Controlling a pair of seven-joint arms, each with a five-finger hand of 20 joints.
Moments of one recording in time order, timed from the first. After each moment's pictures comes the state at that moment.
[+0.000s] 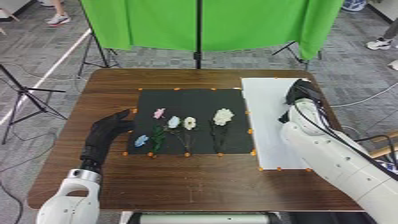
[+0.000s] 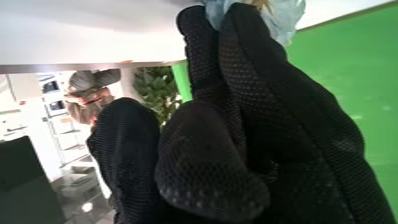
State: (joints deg) left arm 111.4 -79.7 -100.7 -105.4 75.4 -11.3 7.9; right arm -59.2 -53.4 46.4 -74.8 -119.3 14.2 46.0
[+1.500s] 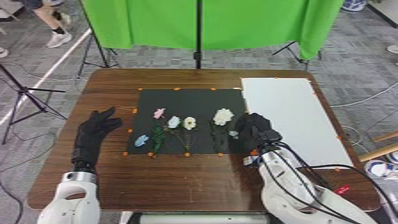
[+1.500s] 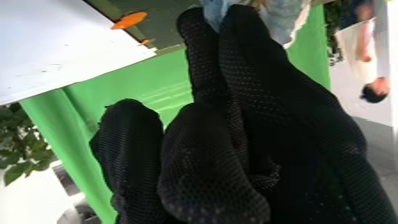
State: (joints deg) left arm 112.9 -77.9 -99.0 -106.0 69.6 -0.8 11.0; right arm -83.7 -47.3 44.3 -106.9 -132.7 19.8 33.0
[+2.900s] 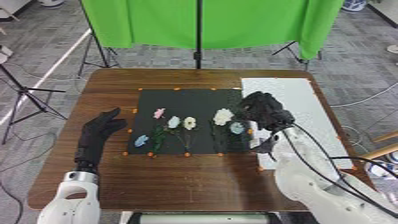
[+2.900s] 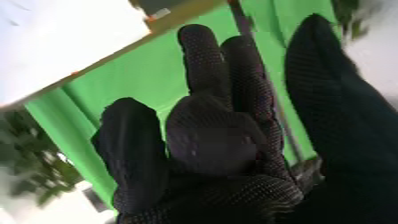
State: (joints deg) left arm 112.8 -78.0 -99.2 -106.0 70.9 -3.6 10.5; right arm -83.6 -44.9 55.7 -117.5 -114.0 12.5 33.2
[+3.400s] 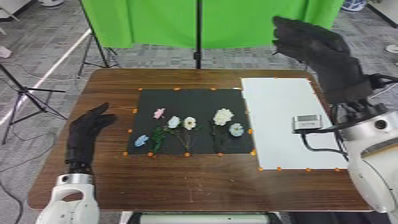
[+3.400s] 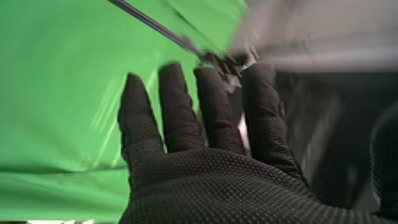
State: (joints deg) left arm 114.0 -77.5 -99.2 -106.4 68.8 1.2 19.6; right arm -108.8 -43.2 94.1 -135.7 -72.4 13.0 -4.6
